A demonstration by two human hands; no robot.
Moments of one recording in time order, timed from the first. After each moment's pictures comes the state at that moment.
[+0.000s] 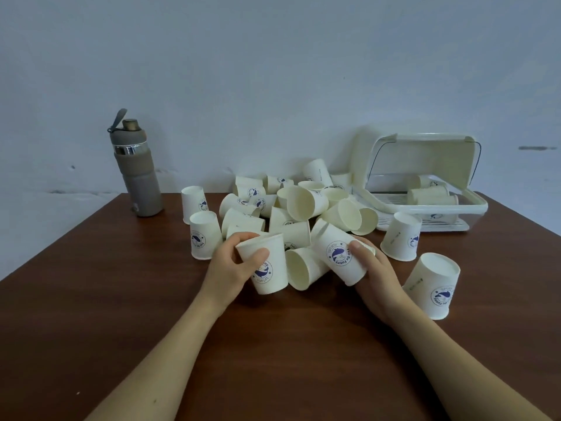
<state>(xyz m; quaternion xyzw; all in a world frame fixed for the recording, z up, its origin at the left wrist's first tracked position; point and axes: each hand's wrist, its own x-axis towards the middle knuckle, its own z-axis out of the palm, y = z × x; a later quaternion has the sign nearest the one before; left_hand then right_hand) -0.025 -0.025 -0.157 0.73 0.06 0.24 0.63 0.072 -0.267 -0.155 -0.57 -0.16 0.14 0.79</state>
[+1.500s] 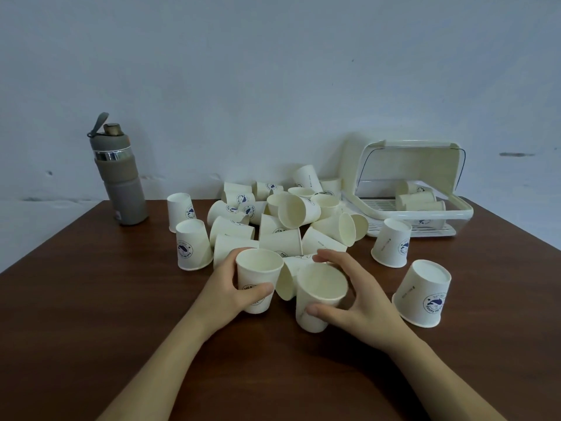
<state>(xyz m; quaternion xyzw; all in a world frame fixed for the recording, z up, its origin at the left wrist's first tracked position) -0.034 -0.027 -0.159 0.80 0.02 0.16 0.58 0.037 -0.279 -0.147 -0.79 -0.40 -0.04 0.47</state>
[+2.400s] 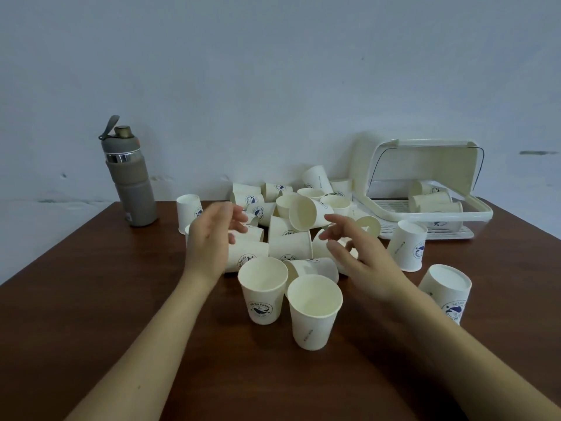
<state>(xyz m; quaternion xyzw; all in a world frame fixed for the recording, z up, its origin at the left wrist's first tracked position) -0.001 -0.003 -0.103 0.69 0.07 0.38 0.62 0.083 -0.254 -0.116 -0.79 -0.40 -0.08 0.45</state>
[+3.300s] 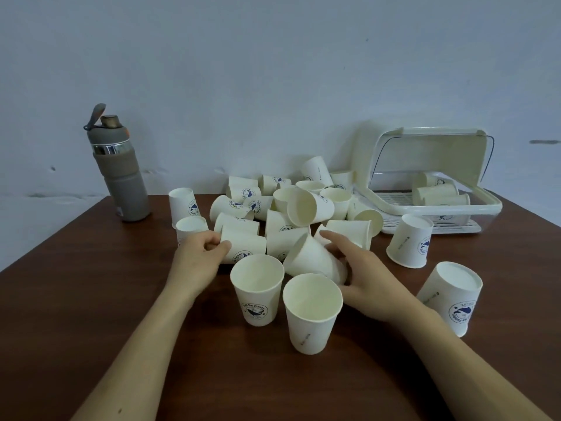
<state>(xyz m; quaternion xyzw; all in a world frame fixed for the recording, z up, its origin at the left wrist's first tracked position) 0.004 0.023 -0.145 0.82 0.22 0.27 0.46 0.092 -0.262 -0.144 -0.83 -0.42 -0.03 0.36</state>
